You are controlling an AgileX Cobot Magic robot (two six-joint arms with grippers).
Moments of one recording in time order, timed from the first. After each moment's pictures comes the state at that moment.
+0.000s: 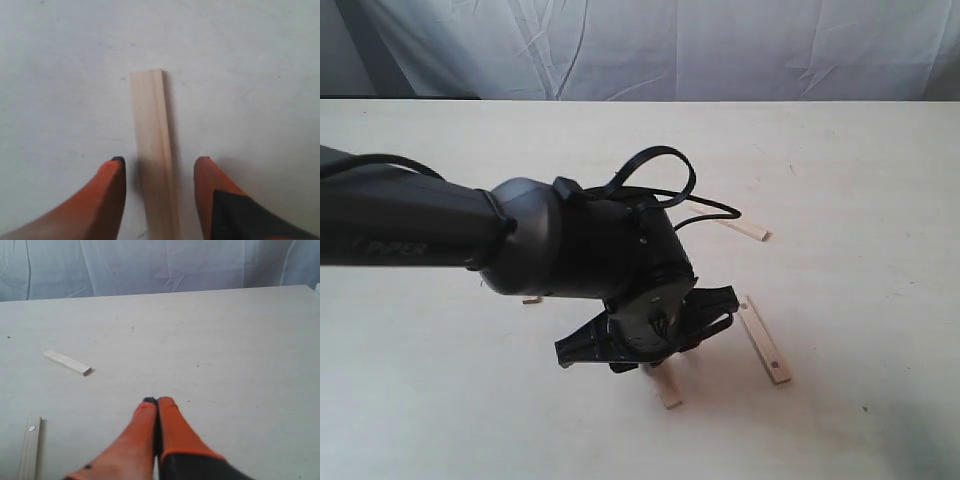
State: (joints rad) left arm -0.88 1.99 -1.20 0.25 0.68 -1.51; right arm 0.03 0.01 0.00 0.04 0.37 0.05
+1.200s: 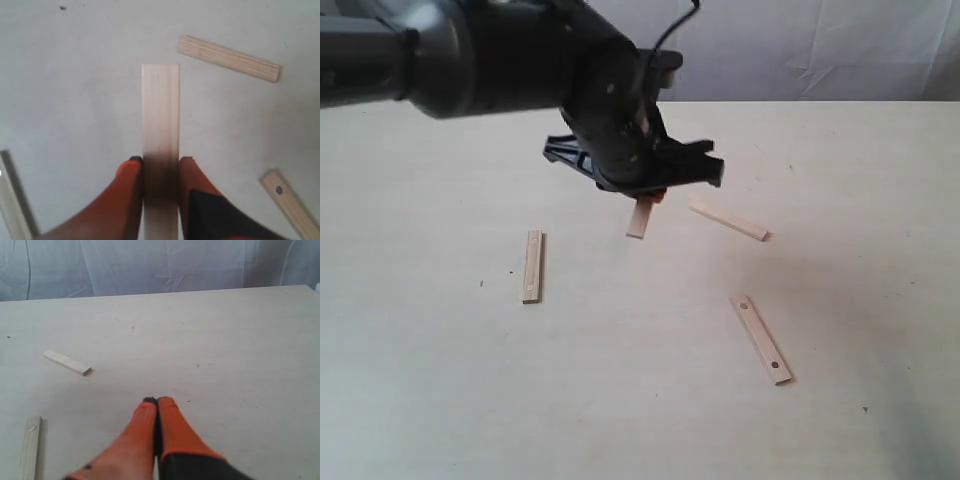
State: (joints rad) left arm -0.61 1.93 -1.52 0.16 0.76 -0.56; right arm 0.03 0.01 0.00 0.04 0.37 0.05
